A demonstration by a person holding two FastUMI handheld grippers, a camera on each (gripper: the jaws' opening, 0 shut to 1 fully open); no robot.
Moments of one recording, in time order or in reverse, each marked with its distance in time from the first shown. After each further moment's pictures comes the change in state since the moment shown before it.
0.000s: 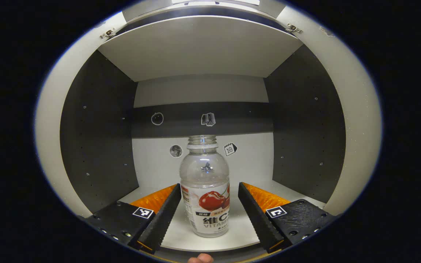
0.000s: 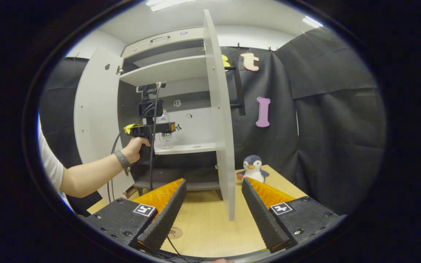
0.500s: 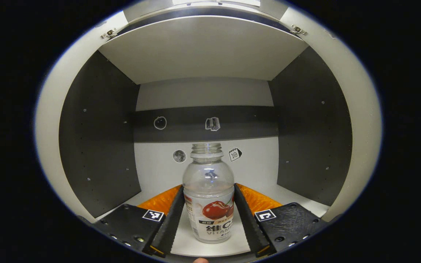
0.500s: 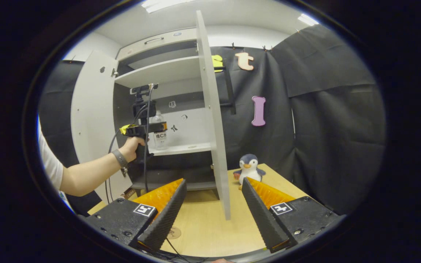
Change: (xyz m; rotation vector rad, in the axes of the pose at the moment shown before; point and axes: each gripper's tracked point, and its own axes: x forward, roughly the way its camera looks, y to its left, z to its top) left arm 0.003 0.006 0.003 -0.021 -0.006 -0.004; right arm -0.003 -0.010 0.000 0.022 -0.008 -0.018
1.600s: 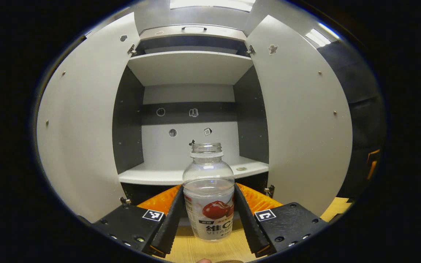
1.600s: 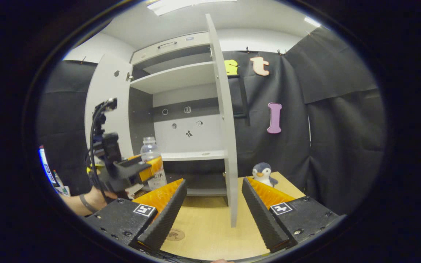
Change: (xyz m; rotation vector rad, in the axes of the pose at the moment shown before) left arm -0.239 -0.044 -0.077 0.001 0.029 -0.135; right arm 0.004 0.014 0.020 -0.047 -0.033 0.143
